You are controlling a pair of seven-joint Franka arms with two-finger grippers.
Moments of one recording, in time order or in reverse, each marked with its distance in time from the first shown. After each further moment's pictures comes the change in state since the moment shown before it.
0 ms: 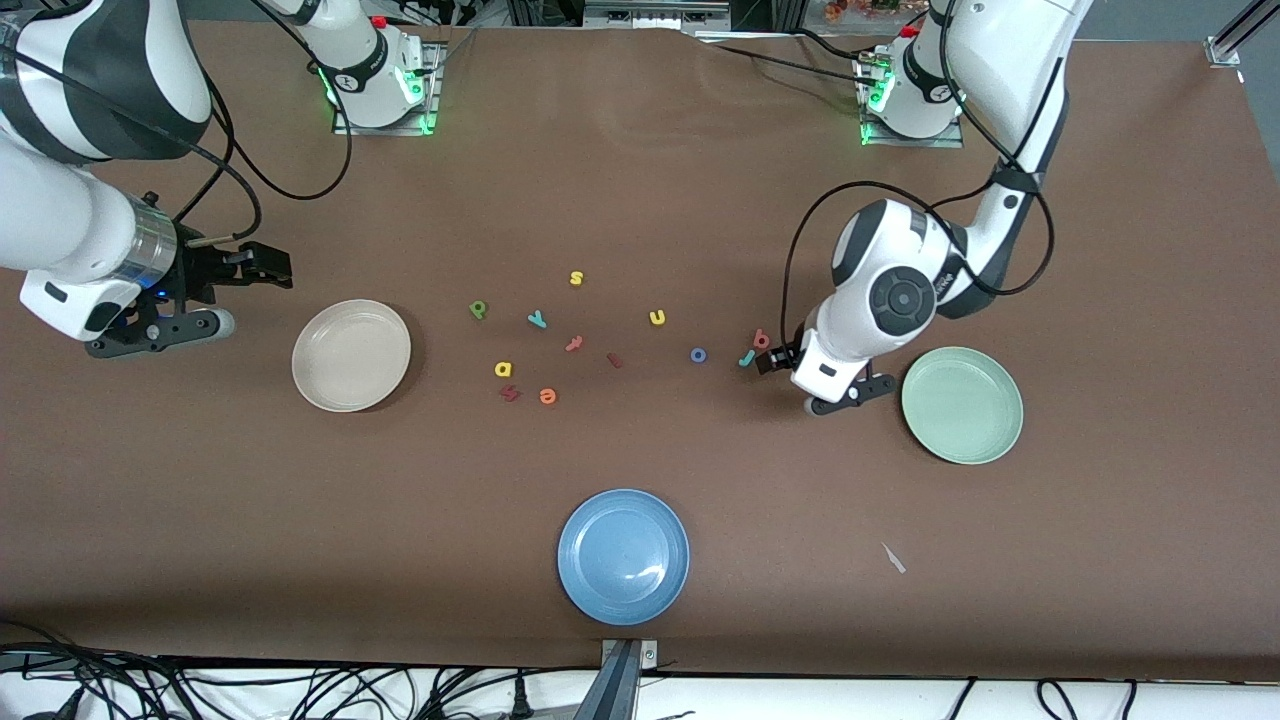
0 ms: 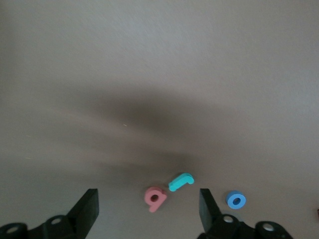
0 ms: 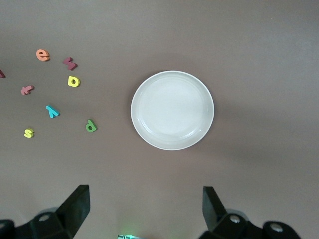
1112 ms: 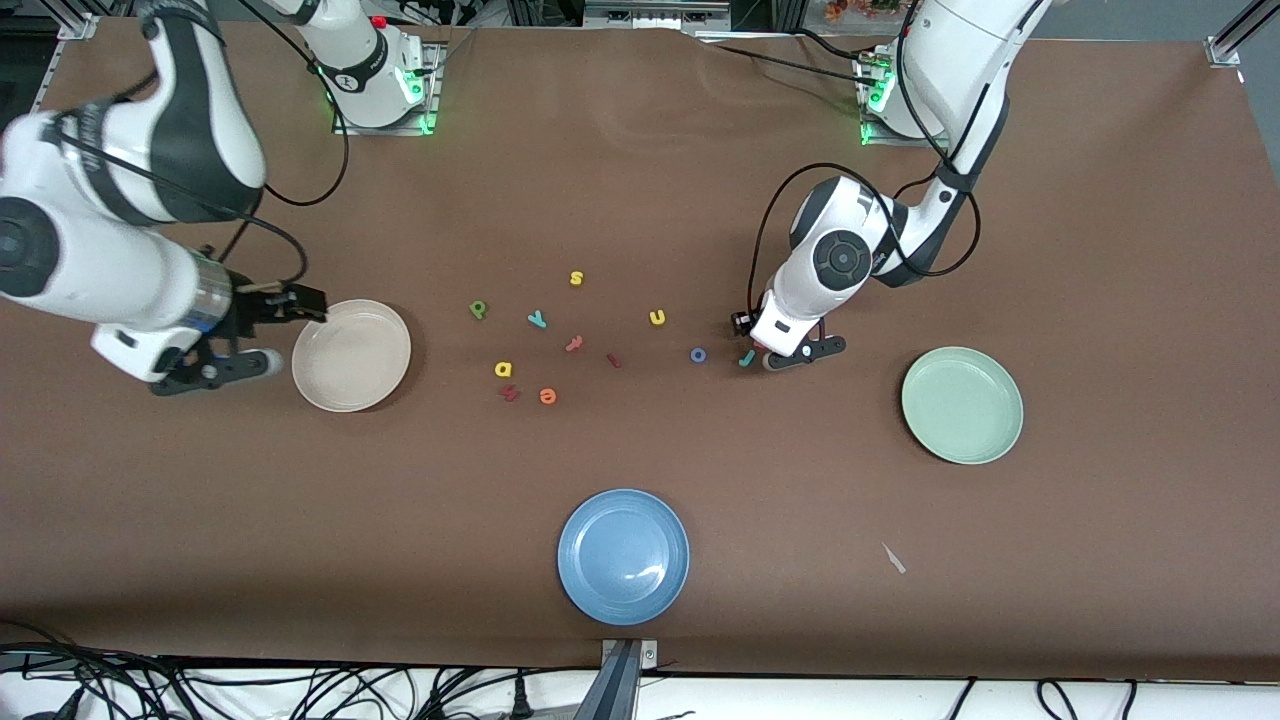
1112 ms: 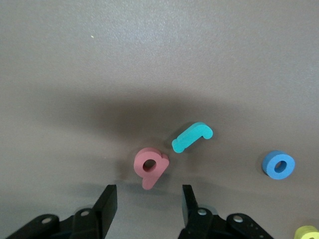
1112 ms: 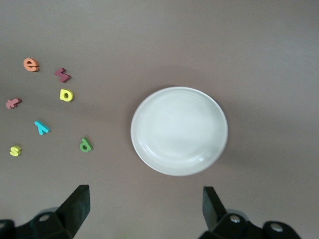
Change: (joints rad) left arm -0.022 0.018 -0.075 -0.208 0.000 0.219 -0.019; right arm -0.006 0.082 0.054 -0.102 0.002 0.197 0.001
